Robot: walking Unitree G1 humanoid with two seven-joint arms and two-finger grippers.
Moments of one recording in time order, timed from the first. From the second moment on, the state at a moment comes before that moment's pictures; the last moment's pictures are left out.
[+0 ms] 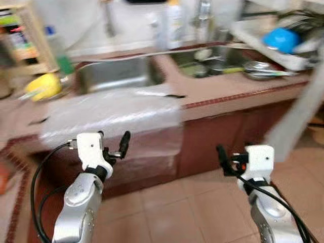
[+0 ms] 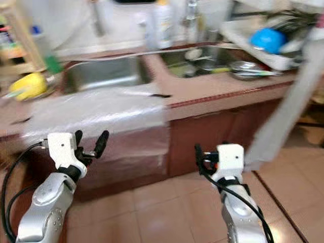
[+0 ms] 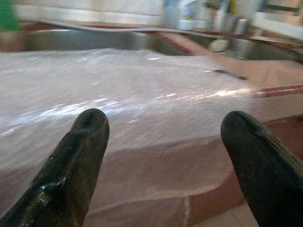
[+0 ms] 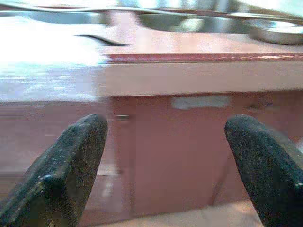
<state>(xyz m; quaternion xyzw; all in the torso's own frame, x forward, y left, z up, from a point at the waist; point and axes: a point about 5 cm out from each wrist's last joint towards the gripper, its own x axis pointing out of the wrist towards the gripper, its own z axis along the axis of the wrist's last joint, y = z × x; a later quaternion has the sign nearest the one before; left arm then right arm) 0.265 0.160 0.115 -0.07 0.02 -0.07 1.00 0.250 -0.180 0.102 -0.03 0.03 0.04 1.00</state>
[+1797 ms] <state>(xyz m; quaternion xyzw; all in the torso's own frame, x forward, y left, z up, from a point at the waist) 0.271 0.158 0.144 -0.07 -0.04 -0.07 0.99 0.262 -0.160 0.147 -0.04 -0.05 0.11 0.99</state>
